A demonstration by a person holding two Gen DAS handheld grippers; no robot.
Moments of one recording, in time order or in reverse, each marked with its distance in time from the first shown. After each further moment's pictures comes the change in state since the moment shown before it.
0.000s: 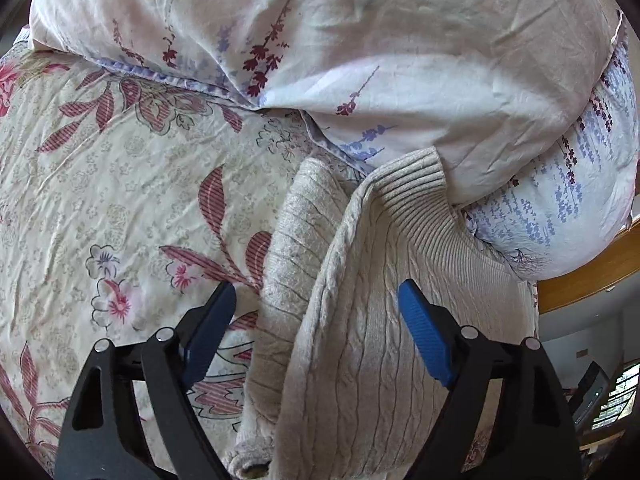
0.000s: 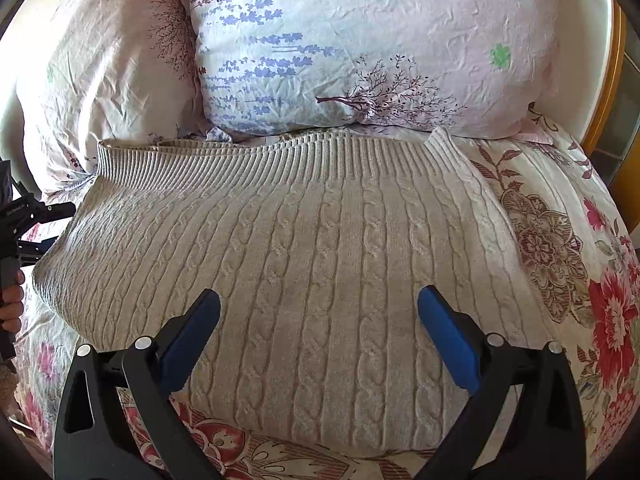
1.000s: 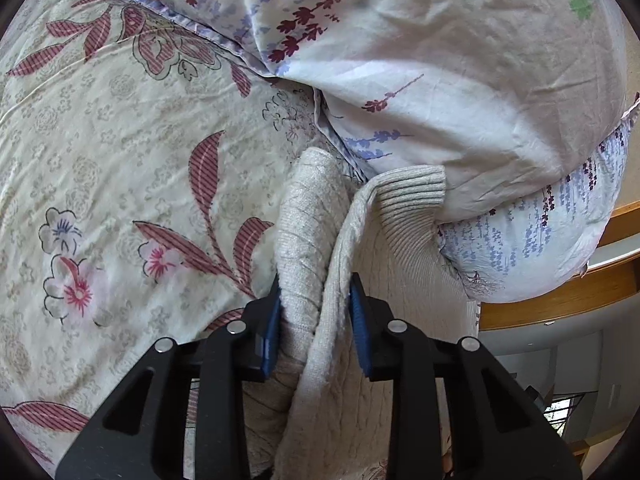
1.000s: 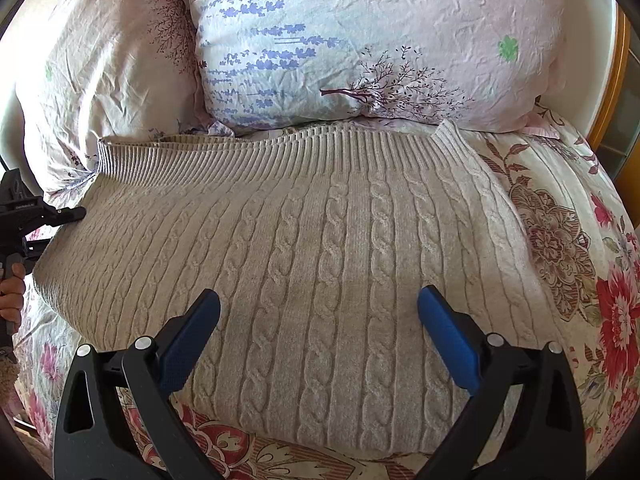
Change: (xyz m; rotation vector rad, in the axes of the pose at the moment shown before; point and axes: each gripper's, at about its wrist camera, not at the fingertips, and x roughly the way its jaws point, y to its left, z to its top) left arm 0.011 0.035 0.011 -0.187 0.093 -0.203; right arm 0.005 0.002 0.000 0.005 0.016 0.014
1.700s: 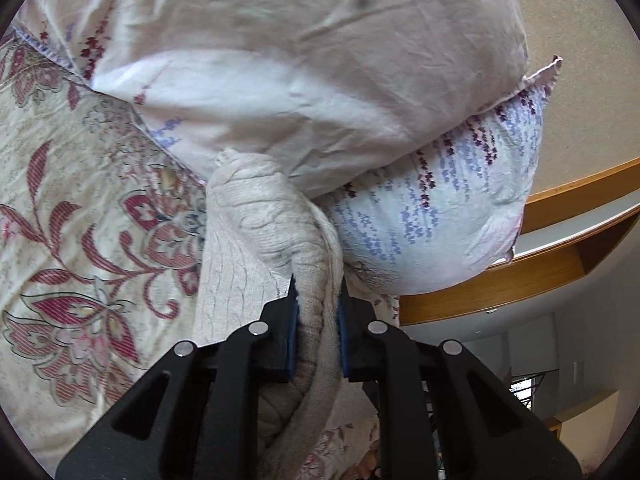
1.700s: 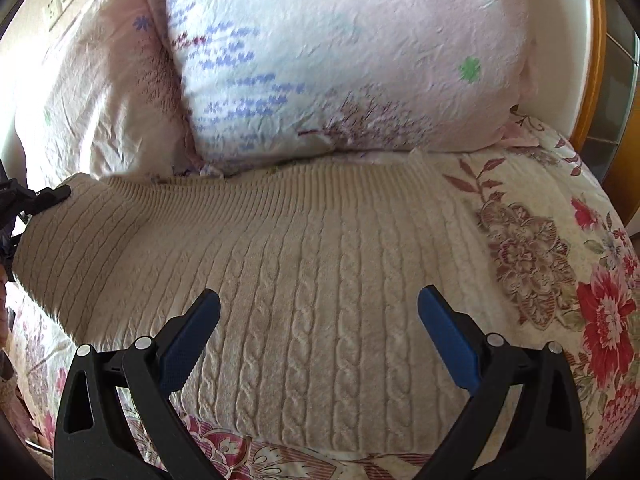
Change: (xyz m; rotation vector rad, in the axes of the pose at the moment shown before) left arm -0.003 -0.117 -0.020 0.037 -0.004 -0.275; right arm -0.032 -0.027 0.013 0.087 -0.102 0.002
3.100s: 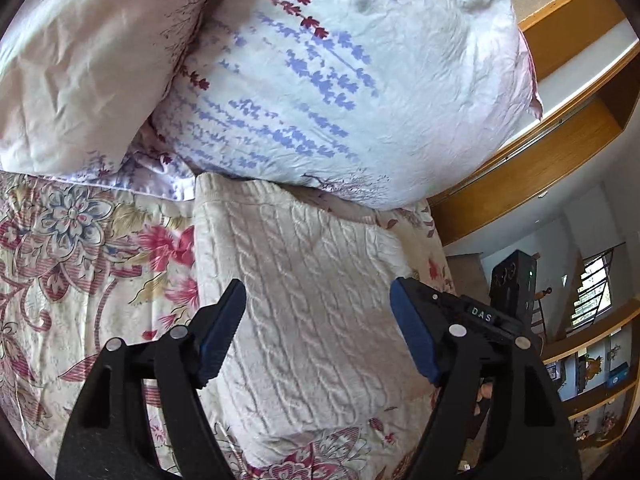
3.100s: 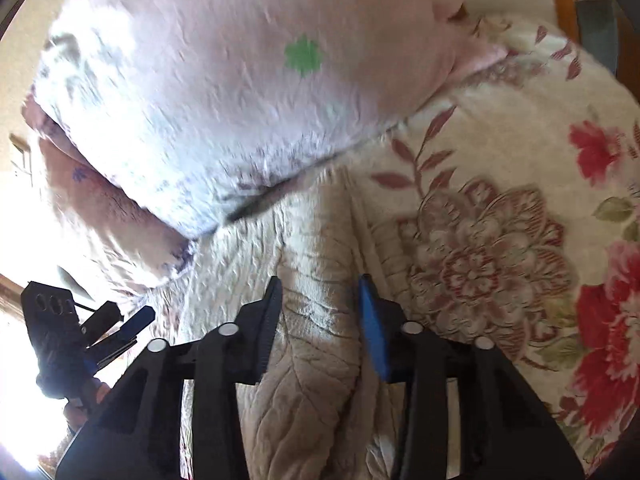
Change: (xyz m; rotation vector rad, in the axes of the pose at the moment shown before) left arm 0.130 -0.103 -0.067 0.410 0.194 0.192; right arm 0.042 -0.125 0.047 0.364 0.234 0.301
